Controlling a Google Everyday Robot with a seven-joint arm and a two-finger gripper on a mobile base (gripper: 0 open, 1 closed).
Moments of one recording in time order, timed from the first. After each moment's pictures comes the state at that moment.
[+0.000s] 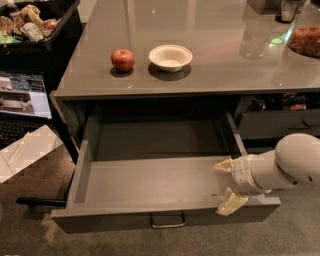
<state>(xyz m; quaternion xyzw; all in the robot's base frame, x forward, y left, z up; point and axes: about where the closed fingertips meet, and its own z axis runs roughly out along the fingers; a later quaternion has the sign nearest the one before) 0.450 -0.180 0.671 -0.65 0.70 0.06 0.28</state>
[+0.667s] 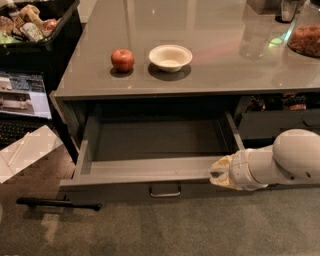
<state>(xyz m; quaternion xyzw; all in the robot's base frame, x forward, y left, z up) 0.464 -0.178 0.682 -0.65 0.70 0.04 0.29</state>
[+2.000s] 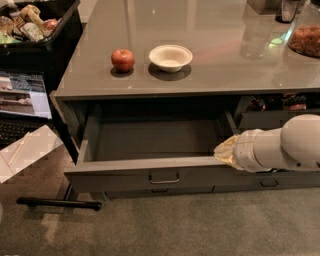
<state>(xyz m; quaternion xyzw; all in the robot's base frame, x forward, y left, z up) 0.502 -0.183 0.739 -0.57 0.75 0.00 0.34</state>
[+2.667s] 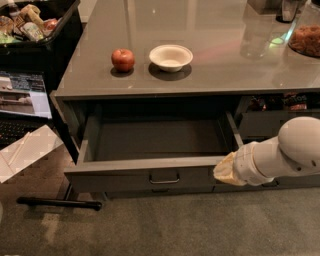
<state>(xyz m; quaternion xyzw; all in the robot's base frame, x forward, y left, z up) 0.461 -0.184 0.700 -0.60 0.75 0.07 0.27</state>
